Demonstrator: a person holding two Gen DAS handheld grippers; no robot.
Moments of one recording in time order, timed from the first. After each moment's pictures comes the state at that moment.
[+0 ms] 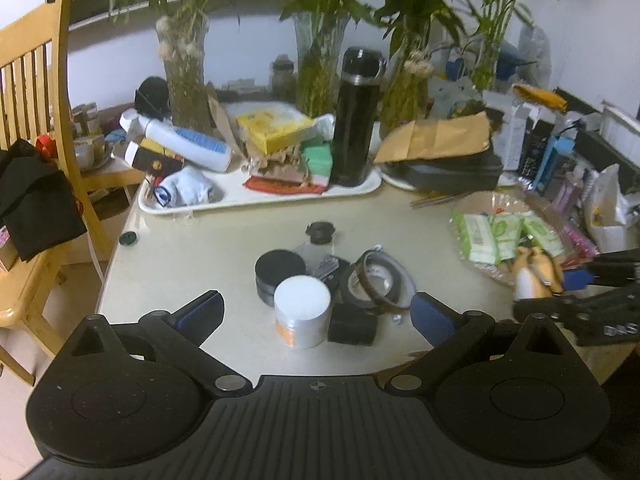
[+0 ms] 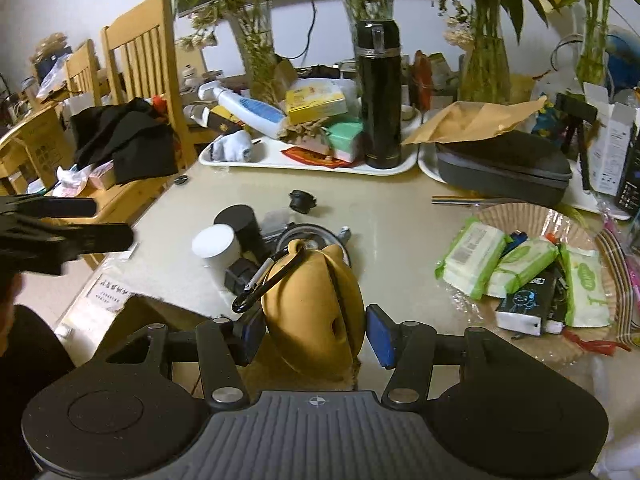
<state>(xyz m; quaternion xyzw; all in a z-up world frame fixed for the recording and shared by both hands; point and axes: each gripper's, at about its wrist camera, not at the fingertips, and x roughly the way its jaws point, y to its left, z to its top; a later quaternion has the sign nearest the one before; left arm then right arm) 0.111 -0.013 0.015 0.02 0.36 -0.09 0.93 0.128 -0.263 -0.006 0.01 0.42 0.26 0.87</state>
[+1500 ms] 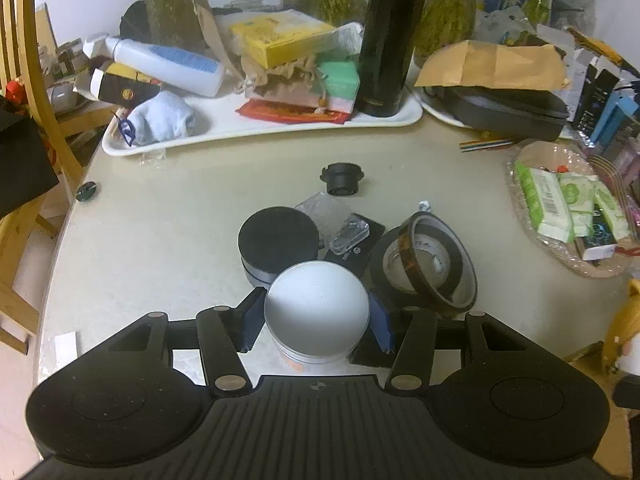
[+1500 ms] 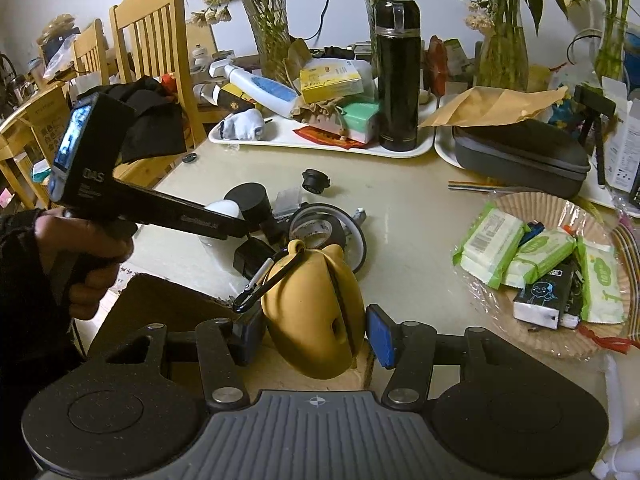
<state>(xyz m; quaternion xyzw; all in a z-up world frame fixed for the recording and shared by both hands) 0.199 -0.027 -0.051 0.02 0.46 -0.07 0.89 0.129 -0.251 -0.014 0.00 0.44 0.27 0.86</state>
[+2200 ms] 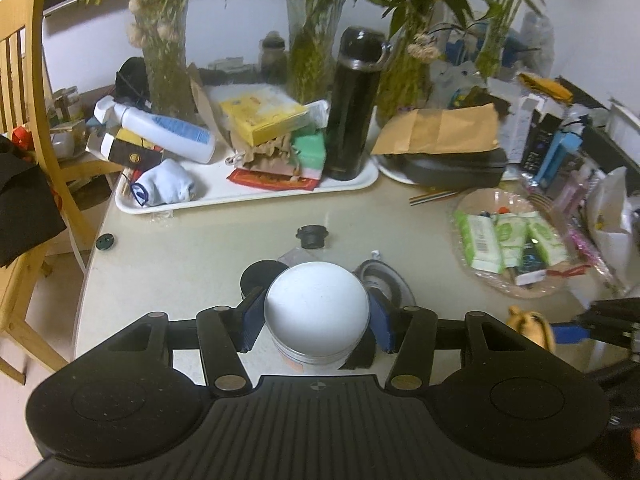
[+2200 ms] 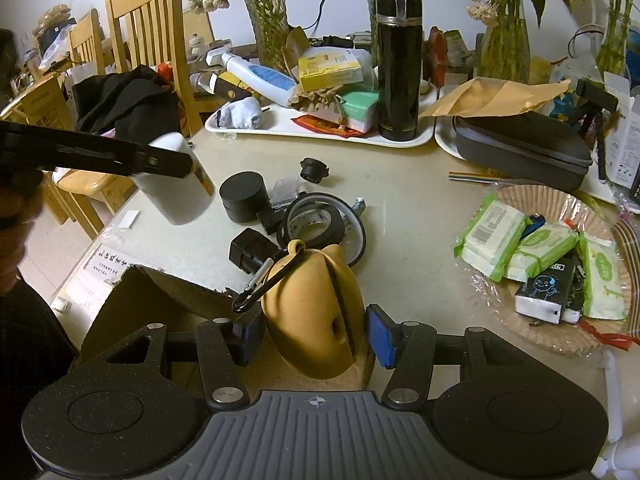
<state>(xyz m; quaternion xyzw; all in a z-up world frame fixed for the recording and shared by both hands) 0.152 -0.020 0.022 0.01 0.39 -0.11 0.91 0.132 -0.246 -0.020 -0.01 0.45 0.27 0.85</state>
